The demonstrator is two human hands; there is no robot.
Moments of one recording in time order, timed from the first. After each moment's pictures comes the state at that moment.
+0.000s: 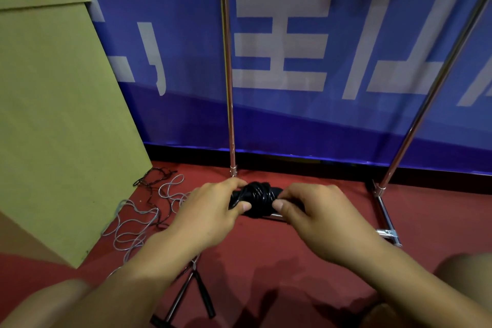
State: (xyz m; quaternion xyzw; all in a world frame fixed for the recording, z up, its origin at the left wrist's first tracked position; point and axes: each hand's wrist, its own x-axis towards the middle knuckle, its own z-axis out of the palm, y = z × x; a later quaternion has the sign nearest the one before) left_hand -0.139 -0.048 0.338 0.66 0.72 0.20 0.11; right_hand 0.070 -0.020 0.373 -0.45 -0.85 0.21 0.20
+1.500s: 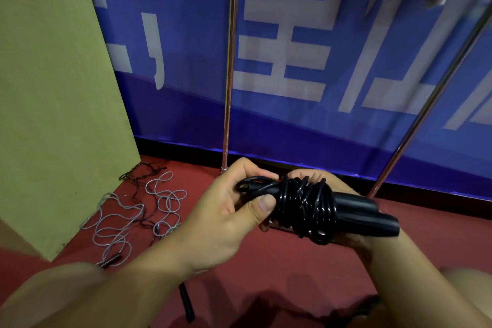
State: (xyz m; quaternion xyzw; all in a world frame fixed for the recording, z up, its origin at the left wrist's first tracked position) left_hand -0.102 -0.083 0.379 0.59 0.36 0.58 0.44; right_hand 0.074 0.023 0.376 -0.28 -0.61 0.70 0.25
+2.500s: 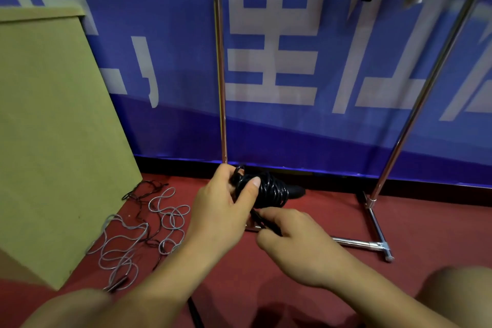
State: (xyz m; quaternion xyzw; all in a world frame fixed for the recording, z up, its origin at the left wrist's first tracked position) left_hand -0.103 -0.041 0.359 0.55 0.65 0.51 0.16; right_hand 0.048 -0.026 0.368 -0.40 -0.83 0.34 0.19
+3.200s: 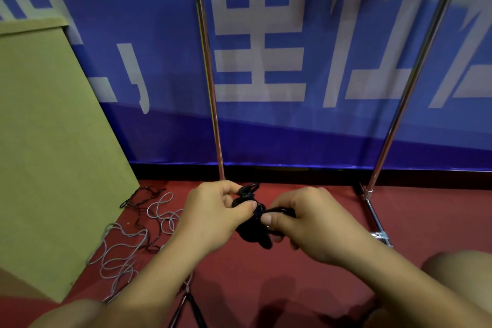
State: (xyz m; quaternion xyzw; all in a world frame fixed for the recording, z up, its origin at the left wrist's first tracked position) left_hand -0.118 -0.036 0.355 0.59 0.66 0.40 0.25; right_hand 0.075 -0.016 0.393 -0.44 -0.82 0.31 0.17
